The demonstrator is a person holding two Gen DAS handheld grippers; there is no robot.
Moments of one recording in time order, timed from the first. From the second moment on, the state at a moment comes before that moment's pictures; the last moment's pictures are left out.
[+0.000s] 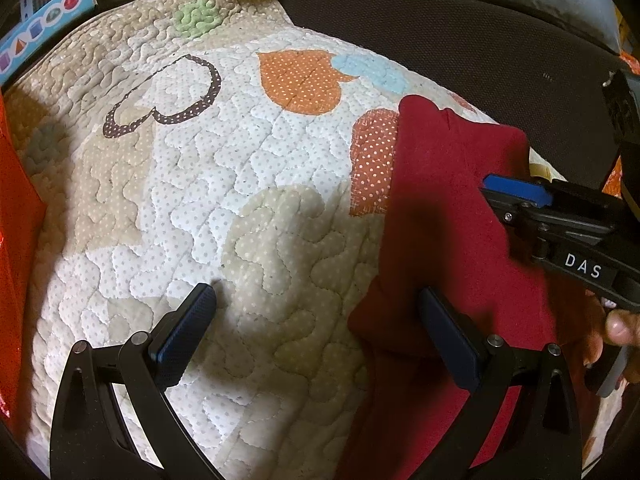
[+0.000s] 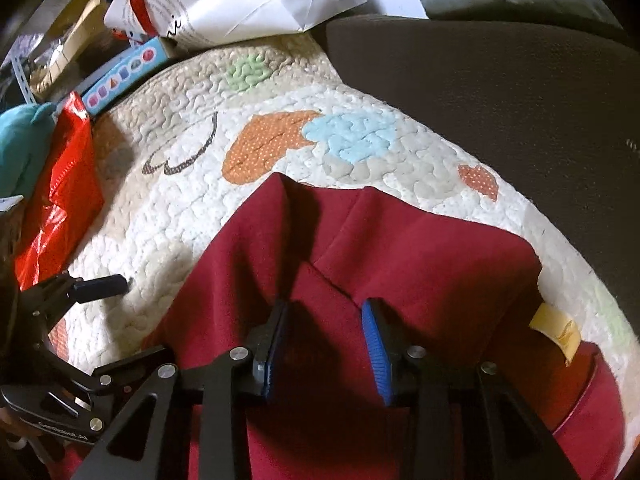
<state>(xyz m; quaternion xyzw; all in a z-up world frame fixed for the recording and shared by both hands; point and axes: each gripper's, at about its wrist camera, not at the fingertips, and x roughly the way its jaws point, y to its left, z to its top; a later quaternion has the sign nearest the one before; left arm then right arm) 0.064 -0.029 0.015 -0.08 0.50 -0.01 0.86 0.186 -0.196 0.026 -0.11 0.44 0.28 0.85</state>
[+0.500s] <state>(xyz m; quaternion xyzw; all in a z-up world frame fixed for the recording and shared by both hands) 0.063 -0.032 0.014 -0.08 0.50 -0.01 0.86 0.185 -0.205 0.032 -0.09 0.40 0.18 0.90</state>
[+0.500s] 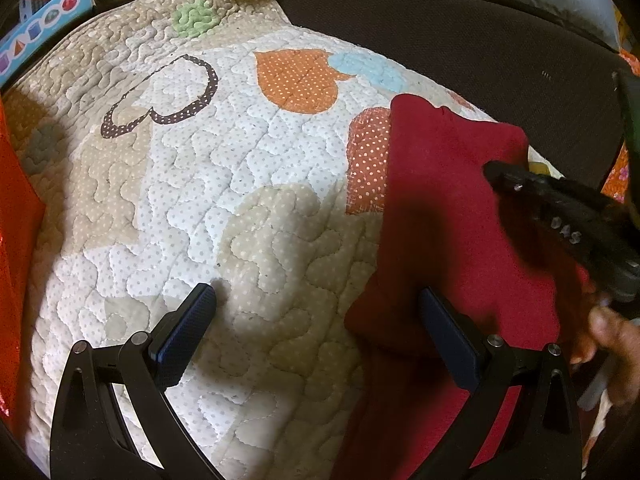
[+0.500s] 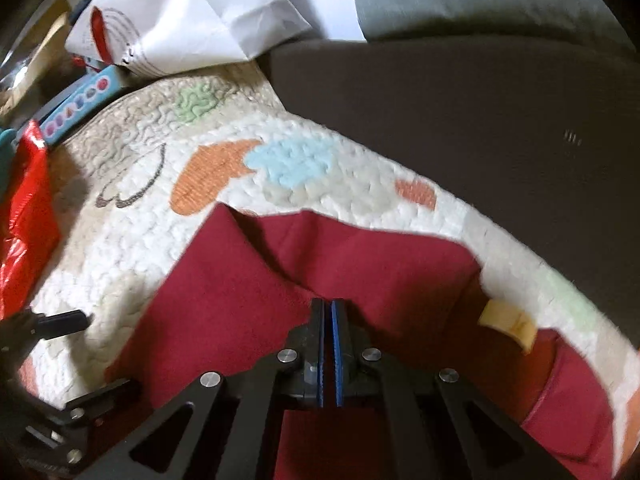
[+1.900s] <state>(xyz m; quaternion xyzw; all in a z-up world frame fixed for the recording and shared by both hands) 0.047 -0.110 0.029 -0.01 0.46 -0.05 0.88 -0.011 -0.425 0.035 0.21 0.39 0.01 0.89</state>
